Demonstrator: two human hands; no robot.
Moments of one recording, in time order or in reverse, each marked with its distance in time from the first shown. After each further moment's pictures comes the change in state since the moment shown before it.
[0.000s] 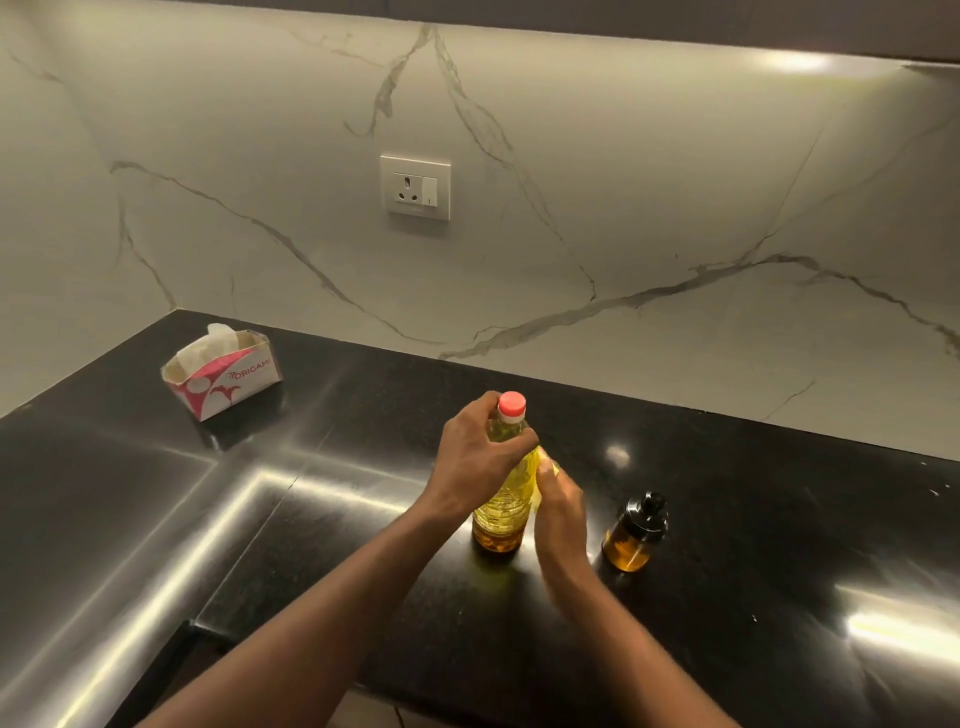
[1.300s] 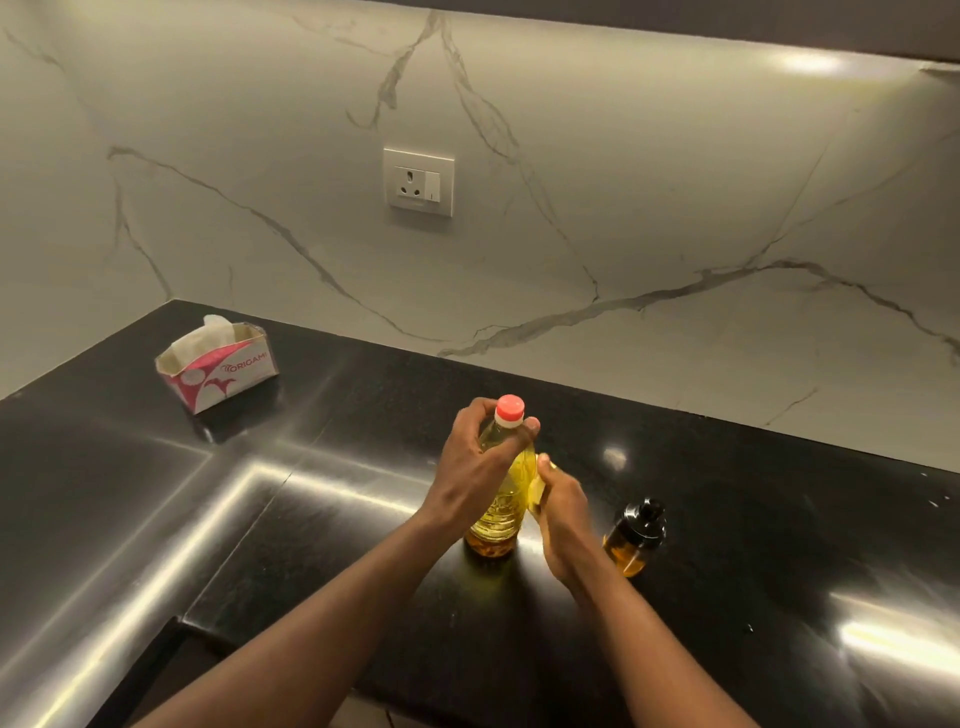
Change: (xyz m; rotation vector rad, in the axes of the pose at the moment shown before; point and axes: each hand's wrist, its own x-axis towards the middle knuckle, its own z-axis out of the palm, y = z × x) left_hand -0.002 -0.017 0.013 -0.261 -0.003 -0.060; right_hand 0.032 -0.001 -0.012 0.070 -0.111 0.235
